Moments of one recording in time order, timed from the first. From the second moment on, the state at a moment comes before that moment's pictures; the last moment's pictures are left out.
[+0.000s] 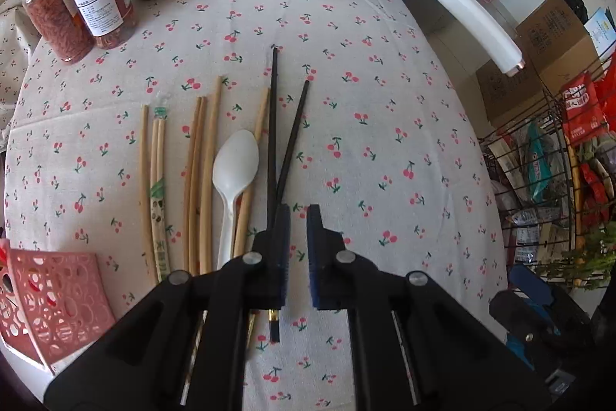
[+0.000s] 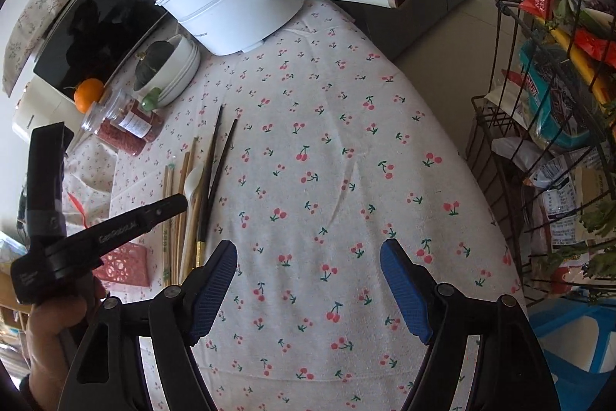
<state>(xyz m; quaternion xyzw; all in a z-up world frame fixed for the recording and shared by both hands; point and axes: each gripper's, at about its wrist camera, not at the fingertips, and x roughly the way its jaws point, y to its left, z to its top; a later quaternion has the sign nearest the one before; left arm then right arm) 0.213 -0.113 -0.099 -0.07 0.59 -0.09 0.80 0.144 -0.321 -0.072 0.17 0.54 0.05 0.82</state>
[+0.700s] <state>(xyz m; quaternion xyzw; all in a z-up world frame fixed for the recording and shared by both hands) 0.273 -0.123 -0.141 -0.03 0.63 -0.02 0.78 0.169 -0.323 -0.085 0.13 0.55 0.05 0.82</state>
